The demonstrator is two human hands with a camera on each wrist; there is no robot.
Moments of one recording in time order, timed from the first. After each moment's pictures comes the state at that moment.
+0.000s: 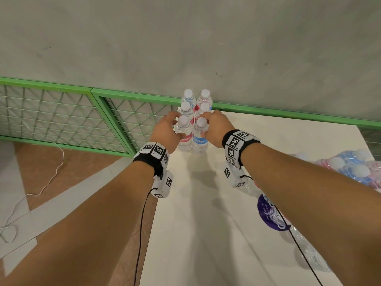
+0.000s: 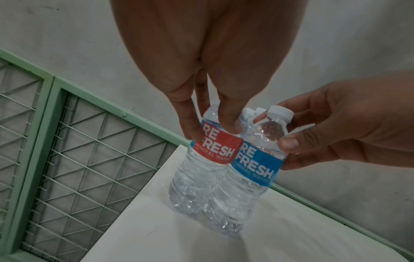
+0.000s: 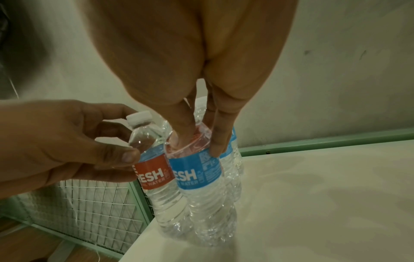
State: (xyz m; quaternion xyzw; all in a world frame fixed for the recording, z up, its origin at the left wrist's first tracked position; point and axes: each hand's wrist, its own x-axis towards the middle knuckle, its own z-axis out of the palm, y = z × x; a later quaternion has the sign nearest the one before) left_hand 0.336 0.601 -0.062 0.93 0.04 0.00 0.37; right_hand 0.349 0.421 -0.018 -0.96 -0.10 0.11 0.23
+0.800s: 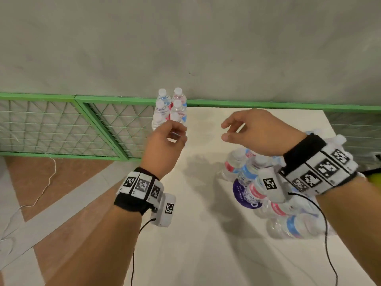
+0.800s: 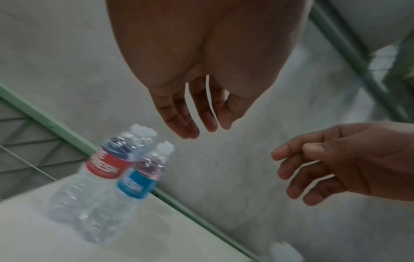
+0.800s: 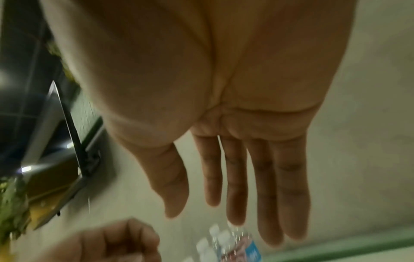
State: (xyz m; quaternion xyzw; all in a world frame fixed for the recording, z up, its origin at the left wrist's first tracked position) left_hand 0.214 0.517 0.021 0.84 -0.03 0.08 0.54; right_hand 0.221 0.284 0.105 -0.95 -0.09 0.13 0.27
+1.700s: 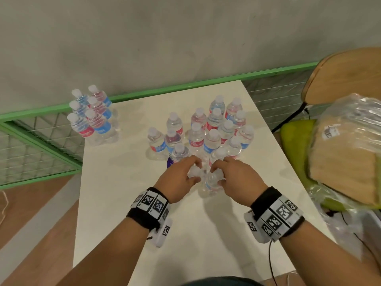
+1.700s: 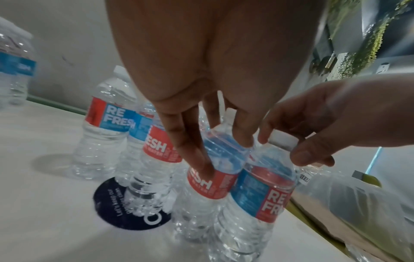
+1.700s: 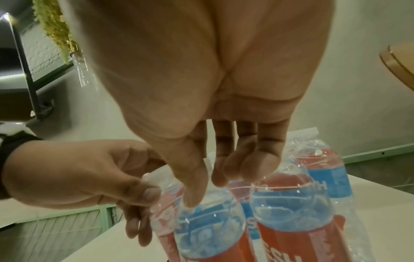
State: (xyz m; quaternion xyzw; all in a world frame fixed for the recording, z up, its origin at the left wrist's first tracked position) left_hand 0.086 0.305 -0.028 0.88 -0.27 -0.21 0.32; right_hand 0.015 0.113 0.006 -0.98 0.01 0.13 0.18
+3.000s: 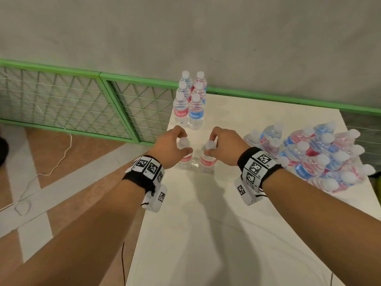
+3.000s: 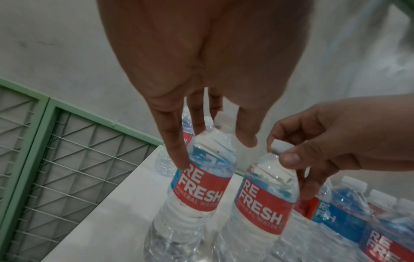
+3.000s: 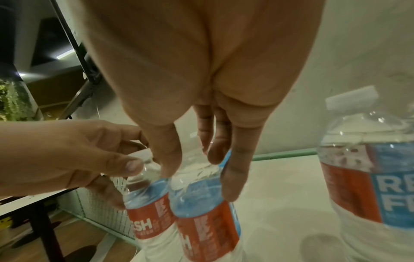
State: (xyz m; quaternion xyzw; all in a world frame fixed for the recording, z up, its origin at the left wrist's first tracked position) left_hand 0.164 0.573 -0.024 0.93 -0.02 -0.08 0.36; right_hand 0.188 0.365 -0.002 -0.95 -0.10 0.16 0.23
